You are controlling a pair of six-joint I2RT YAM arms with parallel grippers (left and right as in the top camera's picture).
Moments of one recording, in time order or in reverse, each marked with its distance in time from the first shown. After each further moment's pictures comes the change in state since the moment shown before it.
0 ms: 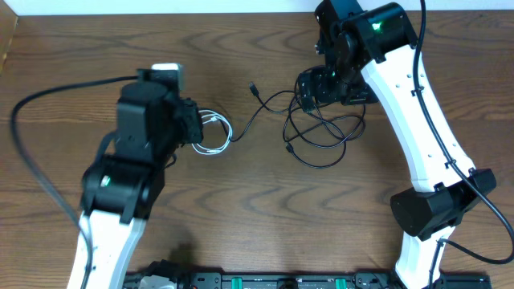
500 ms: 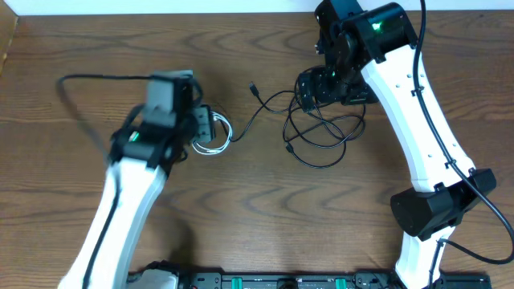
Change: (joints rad) left arm -0.001 0.267 0.002 -0.113 -0.021 -0.048; right arm 0.000 0.000 0.000 0.000 0.000 0.000
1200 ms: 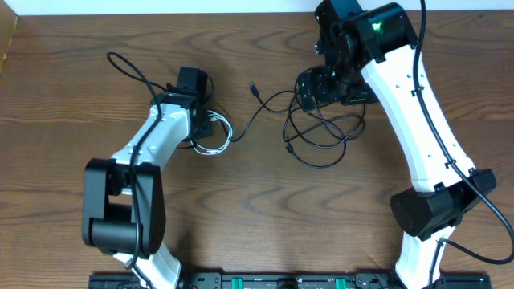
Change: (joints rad) left arm 0.071 0.497 0.000 0.151 -0.183 -0.149; right arm 0.000 0.000 0.000 0.000 0.000 0.000
